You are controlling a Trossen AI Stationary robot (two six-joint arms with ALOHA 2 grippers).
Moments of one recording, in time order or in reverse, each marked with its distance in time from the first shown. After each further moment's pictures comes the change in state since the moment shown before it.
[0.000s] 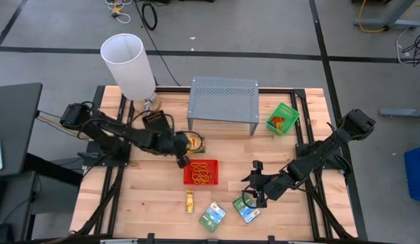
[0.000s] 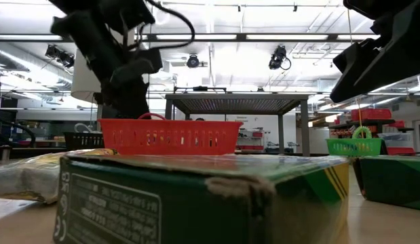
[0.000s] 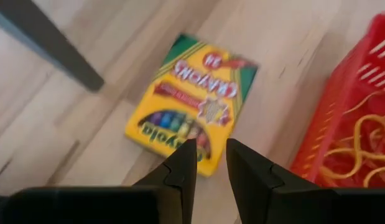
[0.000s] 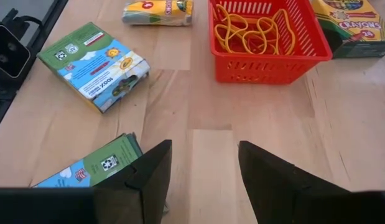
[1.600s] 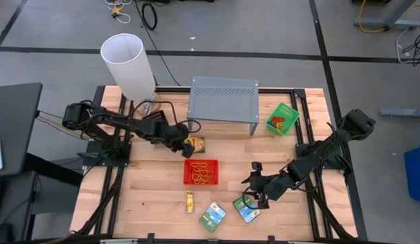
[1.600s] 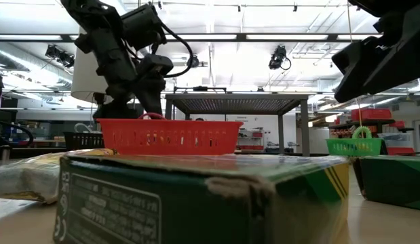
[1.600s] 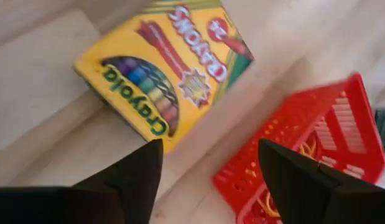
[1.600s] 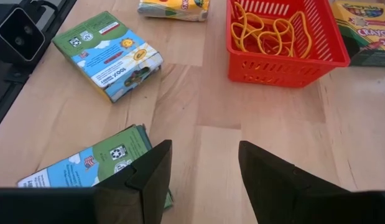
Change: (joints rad) left arm 0.197 0.011 0.008 0.023 0.440 -0.383; right arm 0.002 0.000 0.000 0.002 -0.040 -0.068
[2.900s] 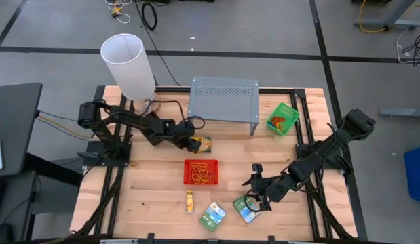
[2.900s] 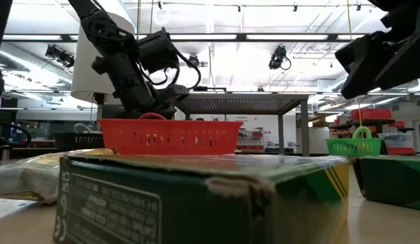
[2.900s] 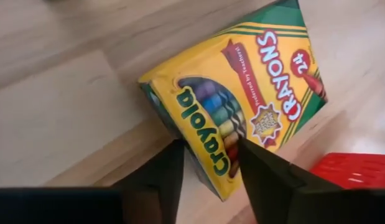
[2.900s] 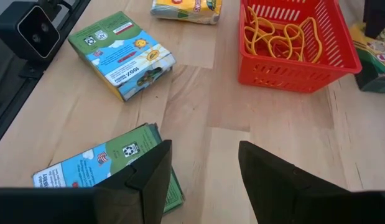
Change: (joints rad) left arm 0.075 0.204 0.006 0.139 -0.016 -0.033; right arm 0.024 0.000 0.000 0.011 0.000 -0.018
